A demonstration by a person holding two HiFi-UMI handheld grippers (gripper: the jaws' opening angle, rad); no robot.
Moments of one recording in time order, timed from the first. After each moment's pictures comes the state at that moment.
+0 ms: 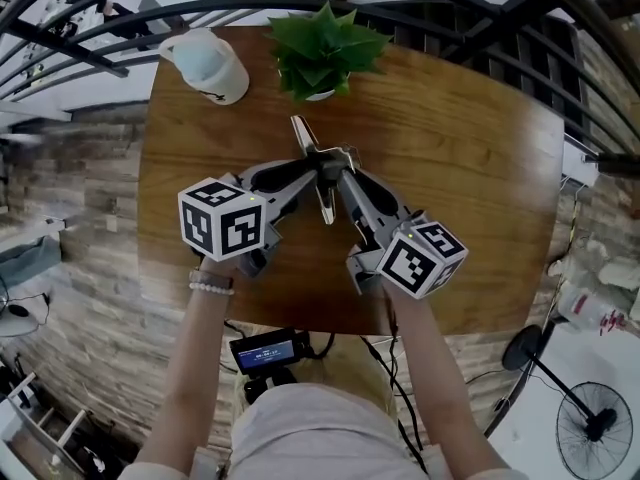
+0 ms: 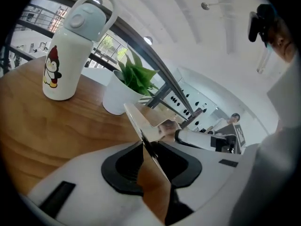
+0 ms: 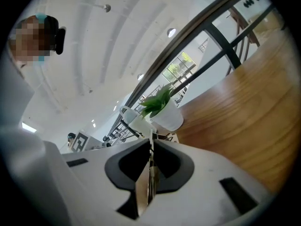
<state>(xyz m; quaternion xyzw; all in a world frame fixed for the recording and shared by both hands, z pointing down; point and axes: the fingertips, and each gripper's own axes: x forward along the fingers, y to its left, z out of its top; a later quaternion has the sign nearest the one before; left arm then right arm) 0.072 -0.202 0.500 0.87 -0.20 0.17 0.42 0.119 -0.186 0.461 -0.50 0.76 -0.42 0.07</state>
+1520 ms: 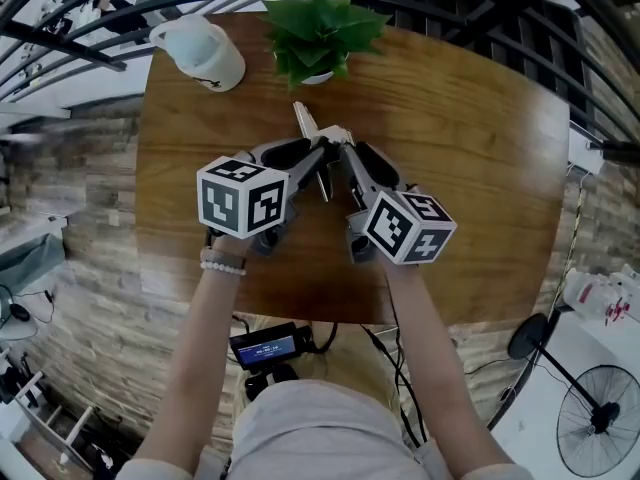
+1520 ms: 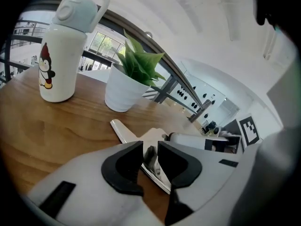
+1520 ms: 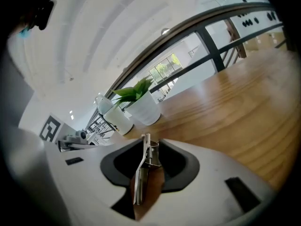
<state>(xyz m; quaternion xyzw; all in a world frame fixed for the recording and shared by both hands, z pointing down) 0.084 -0.210 0.530 0.86 -0.23 0.23 0.39 0.143 -0.195 0.518 -0.58 0.69 -0.42 -0.01</state>
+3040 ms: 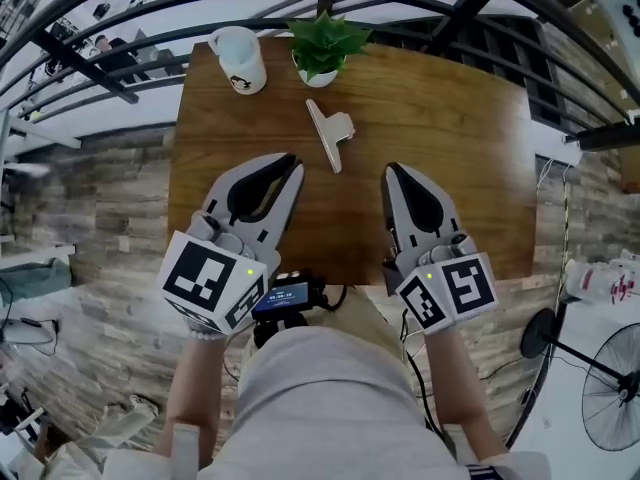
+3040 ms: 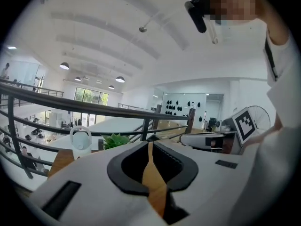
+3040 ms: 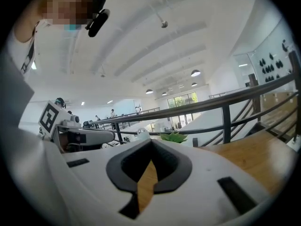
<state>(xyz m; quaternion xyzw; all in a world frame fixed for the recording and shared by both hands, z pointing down) -0.006 -0.106 0.266 0.95 -0.26 0.09 0.12 0.098 -0.067 0.277 -0.63 0.76 -0.16 -0.01</state>
